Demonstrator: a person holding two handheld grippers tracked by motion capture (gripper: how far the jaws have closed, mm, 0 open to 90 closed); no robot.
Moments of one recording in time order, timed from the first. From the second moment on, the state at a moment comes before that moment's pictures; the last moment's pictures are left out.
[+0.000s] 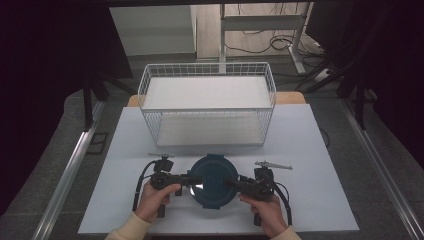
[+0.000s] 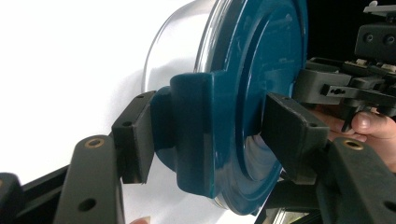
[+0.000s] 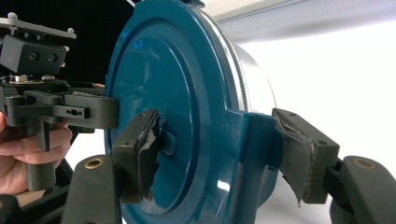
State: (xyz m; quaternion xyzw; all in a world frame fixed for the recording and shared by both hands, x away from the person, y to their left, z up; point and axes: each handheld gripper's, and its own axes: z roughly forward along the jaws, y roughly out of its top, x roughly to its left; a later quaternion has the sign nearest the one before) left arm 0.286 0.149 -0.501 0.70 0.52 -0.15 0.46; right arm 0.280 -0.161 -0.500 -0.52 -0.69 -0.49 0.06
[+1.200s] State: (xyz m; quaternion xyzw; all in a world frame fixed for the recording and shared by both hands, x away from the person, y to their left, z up) left arm 0.303 0.151 -0.438 0.72 0.48 -0.09 0.50; right arm 0.302 -0.160 -0.438 -0.46 -0.72 -0.52 0.02
